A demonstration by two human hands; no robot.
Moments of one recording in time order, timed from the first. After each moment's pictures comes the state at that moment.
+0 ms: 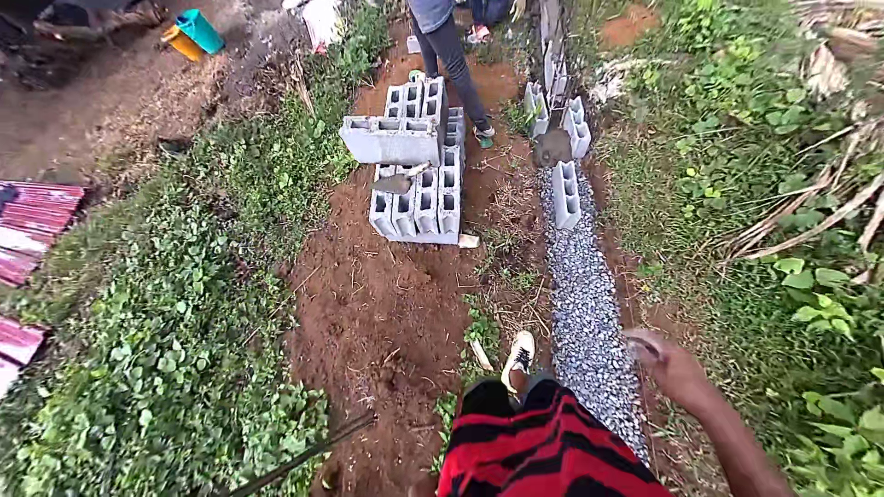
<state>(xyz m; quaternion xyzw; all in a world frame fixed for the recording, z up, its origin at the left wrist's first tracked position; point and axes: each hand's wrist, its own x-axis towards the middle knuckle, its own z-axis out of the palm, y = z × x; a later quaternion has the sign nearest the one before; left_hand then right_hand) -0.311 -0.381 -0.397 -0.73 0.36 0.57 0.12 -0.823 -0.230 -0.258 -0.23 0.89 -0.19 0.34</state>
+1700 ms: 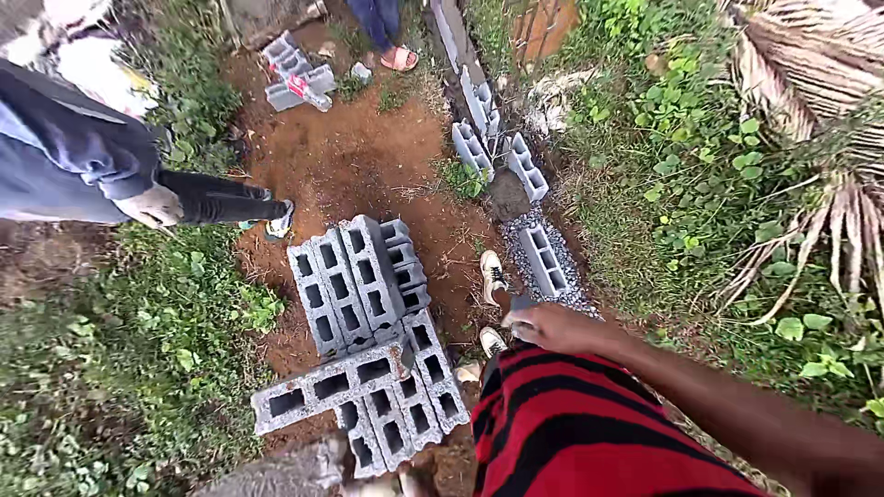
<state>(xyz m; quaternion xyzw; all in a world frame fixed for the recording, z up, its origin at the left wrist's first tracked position) -1.077 -0.966 -0.210 -0.66 0.41 0.53 -0.33 -1.383 -0.874 -0.251 -0.40 0.72 -0.21 0.52</state>
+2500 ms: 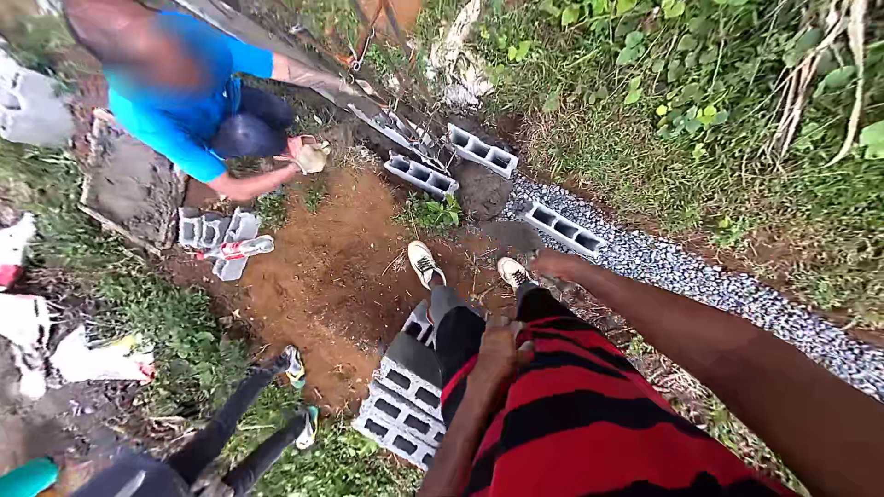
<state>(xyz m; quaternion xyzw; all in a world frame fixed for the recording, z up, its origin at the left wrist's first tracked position) -1.550 -1.120 -0.370 0.12 0.80 0.25 0.53 -1.641 -0.904 -0.469 0.24 0.69 -0.36 0.58</state>
